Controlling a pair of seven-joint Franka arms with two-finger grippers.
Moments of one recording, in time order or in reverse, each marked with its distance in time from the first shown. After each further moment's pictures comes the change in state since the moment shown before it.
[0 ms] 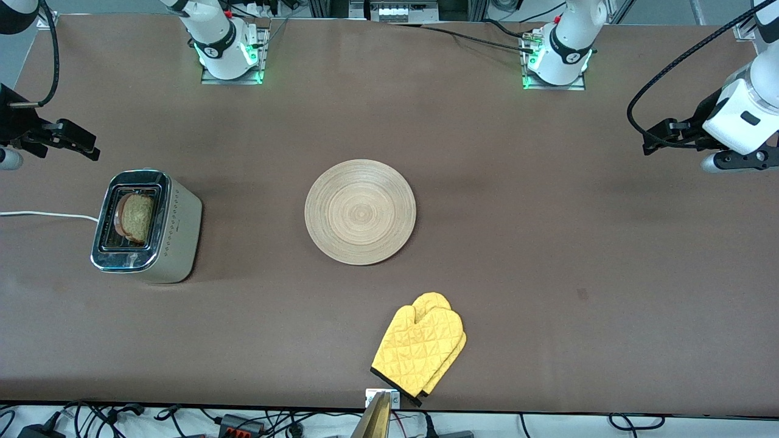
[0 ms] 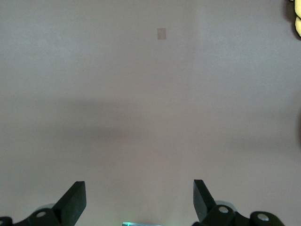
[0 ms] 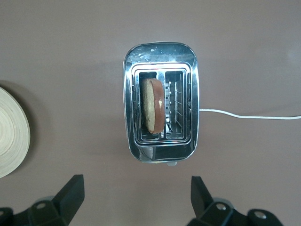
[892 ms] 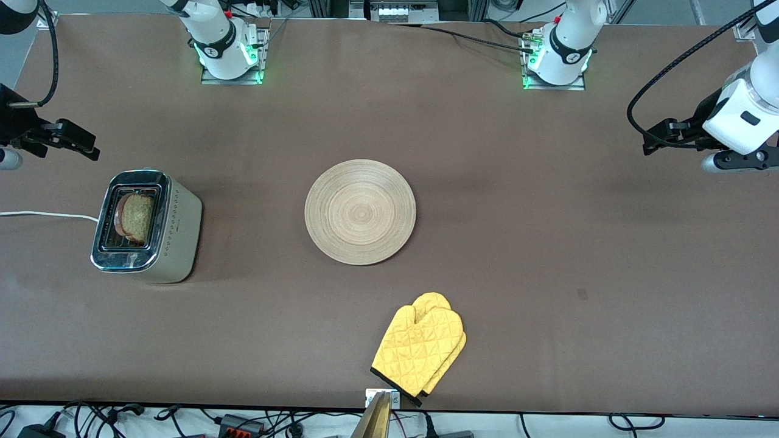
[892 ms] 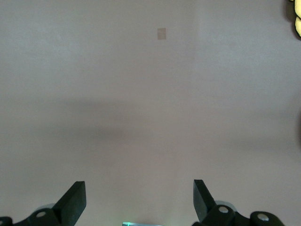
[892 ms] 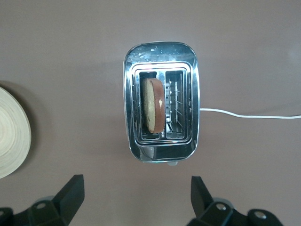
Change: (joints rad) left arm 0.000 0.000 0.000 0.000 0.000 0.000 0.000; right arm -0.003 -0.002 -0.001 0.000 0.012 -0.001 0.001
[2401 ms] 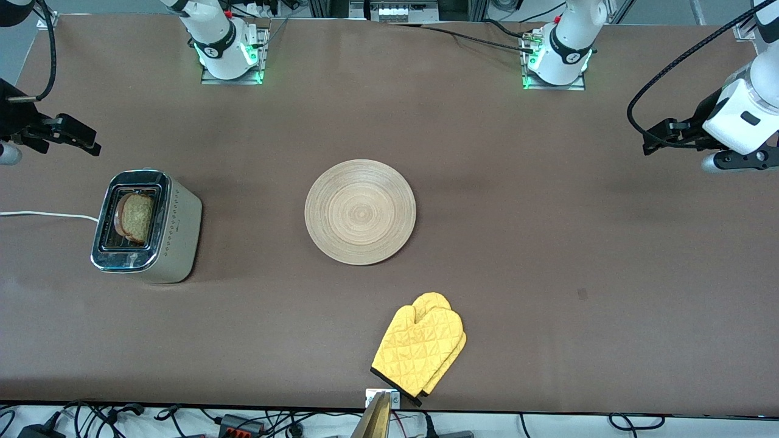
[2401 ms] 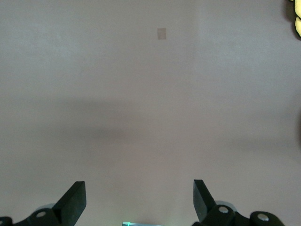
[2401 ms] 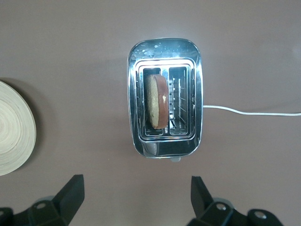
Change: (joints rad) left arm 0.000 0.000 0.000 0.000 0.000 0.000 0.000; right arm 0.004 -0.010 -0.002 0.000 0.007 -0.019 0.000
